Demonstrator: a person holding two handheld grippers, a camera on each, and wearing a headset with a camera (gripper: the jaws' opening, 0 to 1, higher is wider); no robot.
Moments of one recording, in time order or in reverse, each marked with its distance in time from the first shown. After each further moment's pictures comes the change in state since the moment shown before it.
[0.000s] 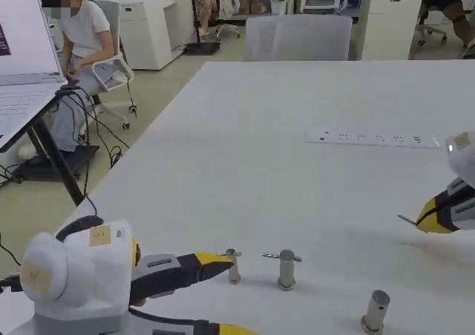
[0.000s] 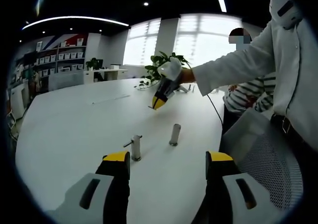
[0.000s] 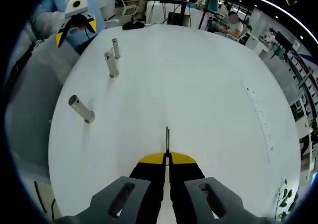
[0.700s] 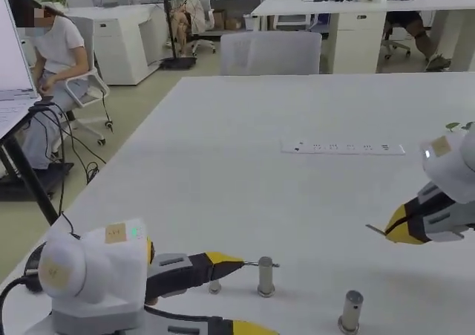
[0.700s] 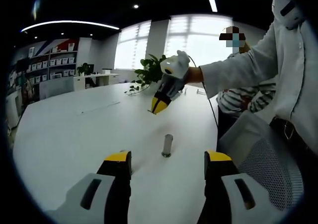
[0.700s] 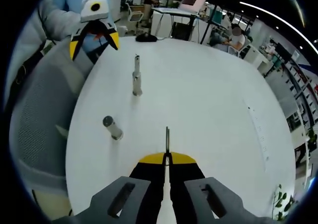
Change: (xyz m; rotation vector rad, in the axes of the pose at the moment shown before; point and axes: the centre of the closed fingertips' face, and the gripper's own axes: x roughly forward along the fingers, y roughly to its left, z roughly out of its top) left arm 0.026 -0.016 0.019 0.048 -0.018 -0.066; right arm -0.031 0.050 0.039 -0.048 -0.072 -0.024
